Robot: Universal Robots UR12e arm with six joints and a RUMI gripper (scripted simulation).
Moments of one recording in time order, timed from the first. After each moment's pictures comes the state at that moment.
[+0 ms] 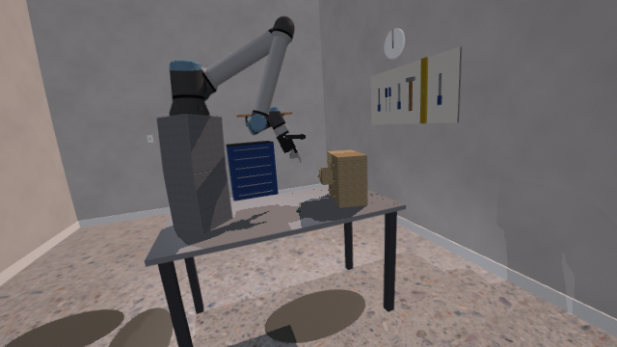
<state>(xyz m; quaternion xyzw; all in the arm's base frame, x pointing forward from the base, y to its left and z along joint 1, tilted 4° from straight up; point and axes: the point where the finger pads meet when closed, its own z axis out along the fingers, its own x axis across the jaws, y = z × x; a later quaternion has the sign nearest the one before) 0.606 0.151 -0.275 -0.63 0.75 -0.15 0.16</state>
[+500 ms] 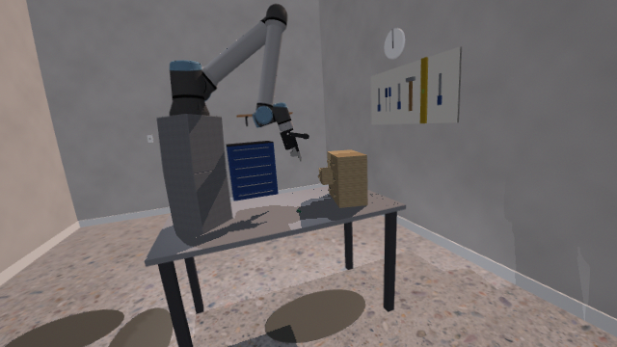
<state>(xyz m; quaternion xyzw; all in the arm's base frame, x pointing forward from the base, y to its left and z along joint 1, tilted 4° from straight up) 0.605 0.151 -0.270 -0.64 0.76 -0.09 0.11</state>
